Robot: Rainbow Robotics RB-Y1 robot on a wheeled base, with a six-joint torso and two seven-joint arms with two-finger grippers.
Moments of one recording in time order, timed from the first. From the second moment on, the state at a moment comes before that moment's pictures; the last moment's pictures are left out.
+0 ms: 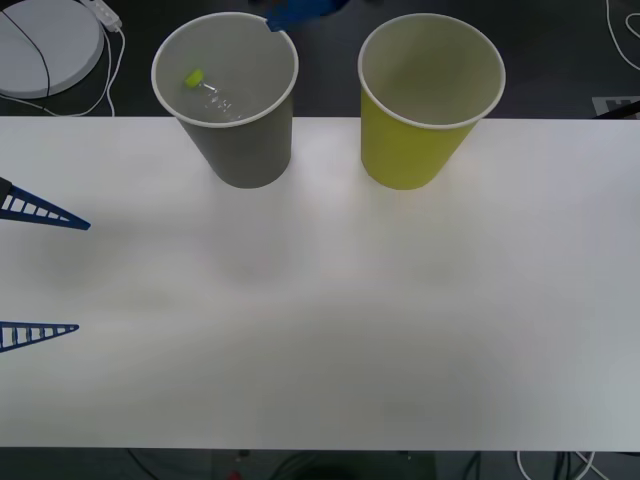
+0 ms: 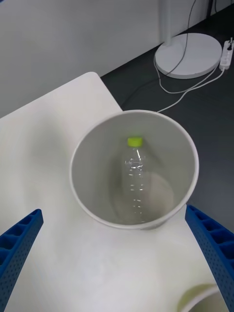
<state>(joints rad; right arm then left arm) -1.51 -0.92 0.92 -1.32 1.22 -0.93 -1.09 0.10 1.06 0.45 -1.98 -1.21 -1.50 0.23</state>
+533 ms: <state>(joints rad) -1.29 -1.08 0.79 -1.55 1.19 -0.90 -1.04 0.10 1.06 0.45 -1.98 -1.21 -1.50 0.23</state>
